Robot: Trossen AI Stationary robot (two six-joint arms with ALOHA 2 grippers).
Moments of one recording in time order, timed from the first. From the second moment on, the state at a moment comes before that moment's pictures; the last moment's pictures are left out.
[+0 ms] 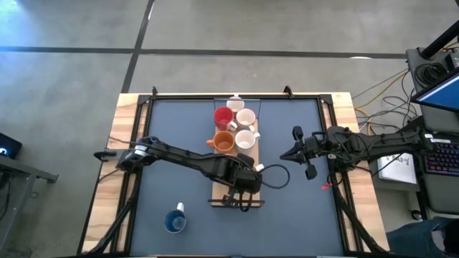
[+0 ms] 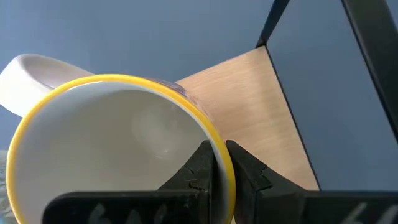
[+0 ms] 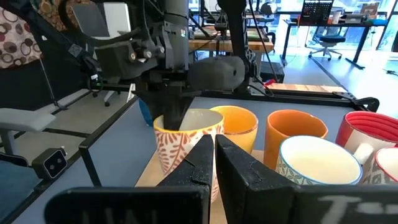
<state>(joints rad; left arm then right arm) -0.26 2.16 2.13 -1.14 -0.14 0.16 0.02 0.63 0.40 0.13 -0.22 -0.02</state>
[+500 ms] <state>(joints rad) -0.25 2.16 2.10 -1.14 -0.10 0.11 0.02 0.63 0.40 0.13 -0.22 -0.02</state>
